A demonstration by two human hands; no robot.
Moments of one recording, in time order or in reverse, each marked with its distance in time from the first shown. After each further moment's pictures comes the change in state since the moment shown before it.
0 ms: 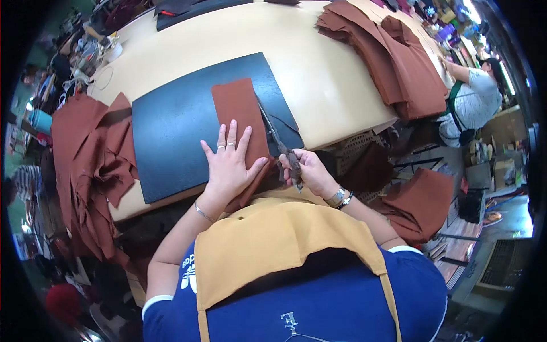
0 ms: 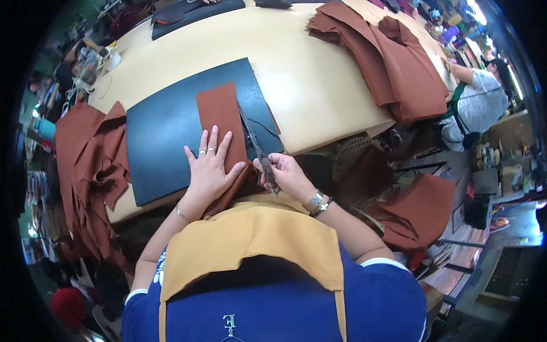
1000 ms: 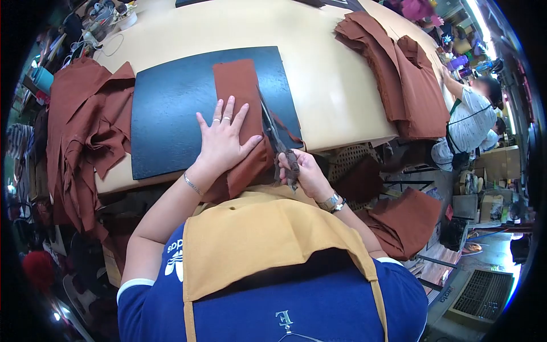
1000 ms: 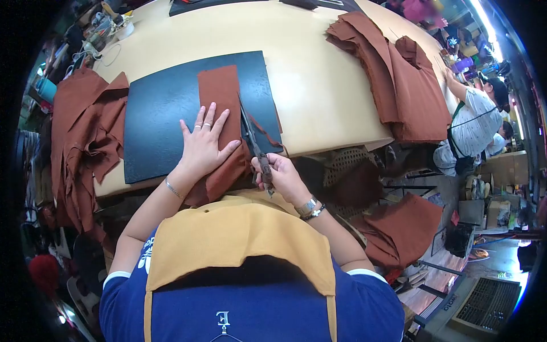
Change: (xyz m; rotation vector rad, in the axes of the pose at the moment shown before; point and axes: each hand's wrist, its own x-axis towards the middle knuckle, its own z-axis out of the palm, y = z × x) left_hand 0.024 -0.012 0.004 0.015 -0.002 -0.097; right_hand 0.003 0.007 -0.004 0.045 -0.053 0.018
